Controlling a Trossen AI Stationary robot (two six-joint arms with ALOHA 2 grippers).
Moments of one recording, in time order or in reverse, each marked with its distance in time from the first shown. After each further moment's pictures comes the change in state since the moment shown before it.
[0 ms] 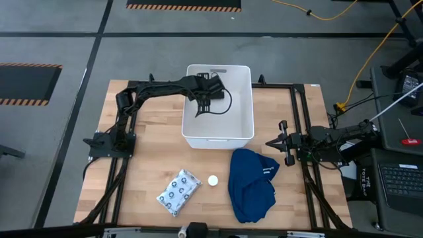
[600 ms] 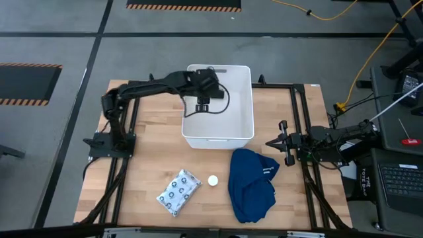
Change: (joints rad) left arm -0.028 -0.195 0.000 -0.005 0.187 0.037; right arm 0.000 0.000 0.000 0.000 0.000 -0.003
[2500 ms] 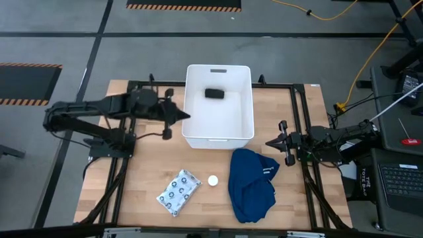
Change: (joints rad) left arm -0.278 -0.802 -0.659 0.419 0.221 -0.328; right arm 0.000 0.000 0.000 0.001 0.006 0.062
